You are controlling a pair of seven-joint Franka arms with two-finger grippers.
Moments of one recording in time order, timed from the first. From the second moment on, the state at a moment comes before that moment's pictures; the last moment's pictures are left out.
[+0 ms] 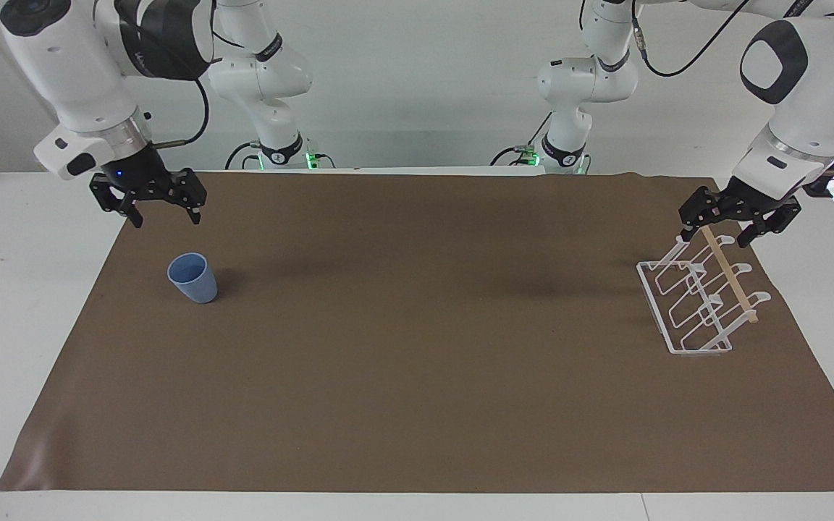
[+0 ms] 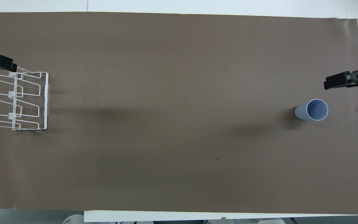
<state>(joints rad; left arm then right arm) -0.11 0.09 0.06 -1.54 -0.02 1.67 0.19 0.07 -0.03 -0.16 -1.77 -0.02 1.78 -0.18</state>
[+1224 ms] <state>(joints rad) -0.11 0.09 0.05 -1.55 -0.02 1.65 0.19 -0.09 0.06 -0.17 -2.12 -0.02 2.10 -0.37</state>
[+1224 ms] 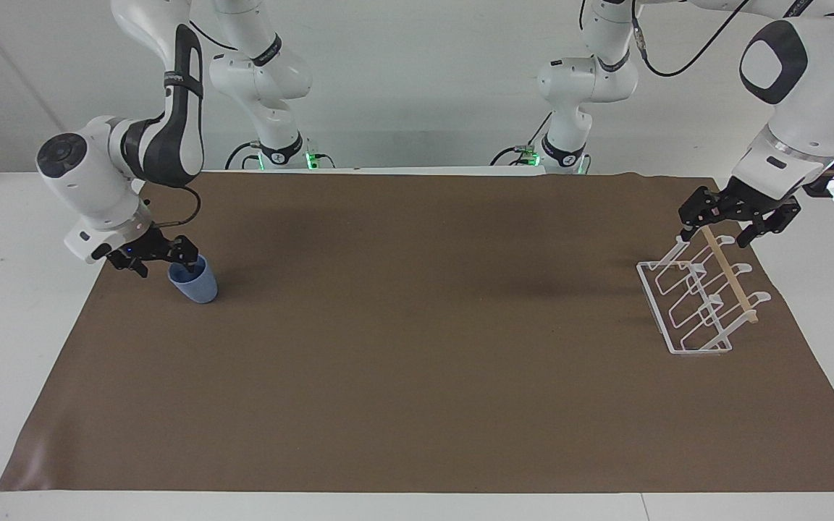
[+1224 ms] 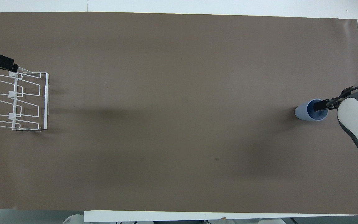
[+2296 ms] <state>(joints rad) -0.09 0.07 0.04 -1.55 0.00 1.51 -0.10 -0.09 0.08 -0.16 -2.19 -0.02 2.20 -0.39</state>
